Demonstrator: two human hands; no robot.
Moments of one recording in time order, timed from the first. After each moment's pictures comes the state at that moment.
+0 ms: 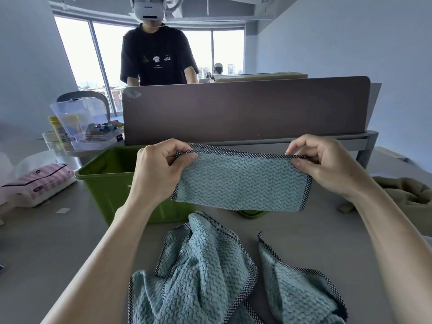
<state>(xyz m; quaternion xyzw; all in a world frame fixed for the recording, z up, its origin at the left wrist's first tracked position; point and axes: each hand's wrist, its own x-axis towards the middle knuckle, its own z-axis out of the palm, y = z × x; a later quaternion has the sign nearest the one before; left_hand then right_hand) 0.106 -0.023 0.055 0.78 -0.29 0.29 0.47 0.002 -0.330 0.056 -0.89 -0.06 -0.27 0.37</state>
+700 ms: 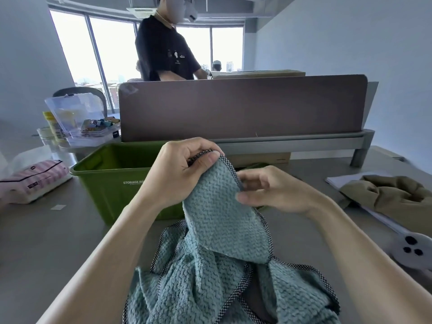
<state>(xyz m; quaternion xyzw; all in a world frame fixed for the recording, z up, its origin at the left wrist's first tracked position) 0.072 -0.042 0.068 0.77 -0.42 0.19 0.45 0.010 -0.261 0.044 -0.86 -0.16 0.04 0.48</state>
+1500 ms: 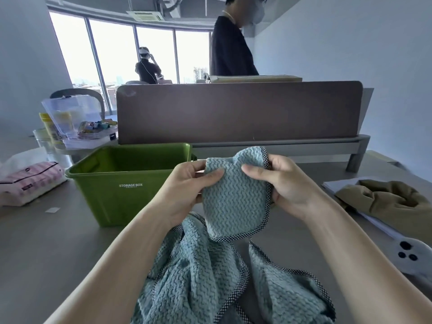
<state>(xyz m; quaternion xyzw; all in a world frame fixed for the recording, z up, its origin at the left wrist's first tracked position) 0.085 -0.065 0.036 0.63 -0.26 -0.16 0.71 0.014 -0.260 0.048 -0.69 -0.04 -0.10 0.72</state>
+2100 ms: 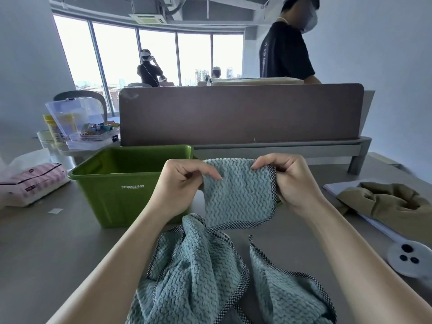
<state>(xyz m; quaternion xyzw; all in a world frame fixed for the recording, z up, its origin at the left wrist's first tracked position) 0.088 -0.056 0.036 0.67 -0.41 0.13 0.60 0.021 -0.273 0.039 -0.72 -0.11 -0.25 0.63</state>
